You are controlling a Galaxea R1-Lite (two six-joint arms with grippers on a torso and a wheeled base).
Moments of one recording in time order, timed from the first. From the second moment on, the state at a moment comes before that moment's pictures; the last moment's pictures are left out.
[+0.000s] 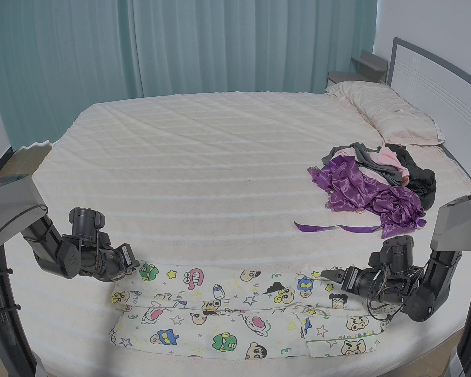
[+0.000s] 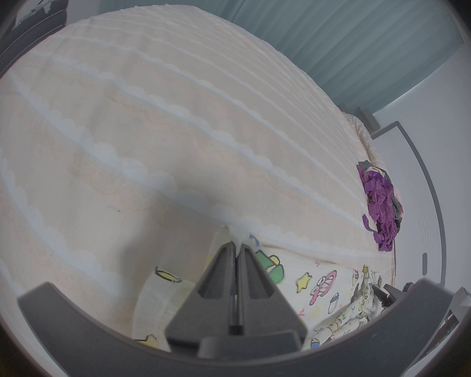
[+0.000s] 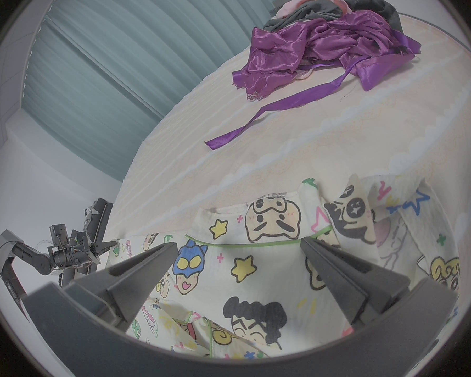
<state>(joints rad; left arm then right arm) -0.03 2.17 -0.76 -0.57 -0.27 -0.53 0.30 2.20 -0.35 -1.22 0.13 0.64</state>
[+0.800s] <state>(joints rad) 0.02 2.16 -0.80 -0.57 -0.27 -0.54 0.30 2.19 -0.36 -1.23 0.13 0.65</state>
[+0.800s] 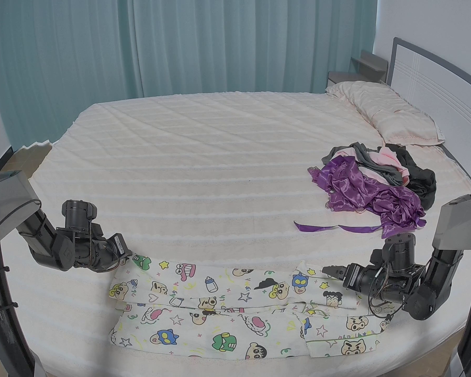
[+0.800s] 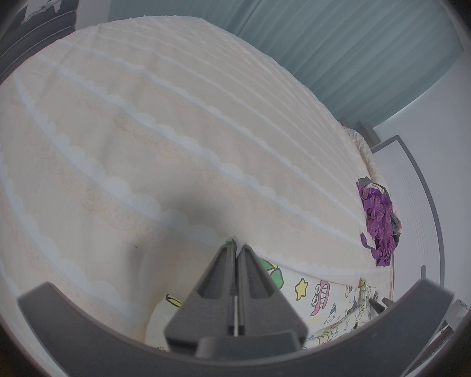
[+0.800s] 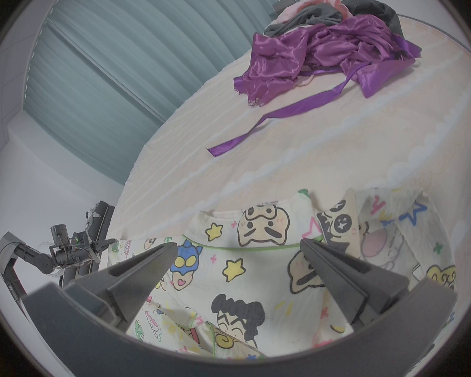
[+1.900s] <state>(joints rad) 0.05 2.11 -0.73 -0.57 -0.28 -0.66 0.24 2.13 -0.17 -1.23 0.20 0.71</state>
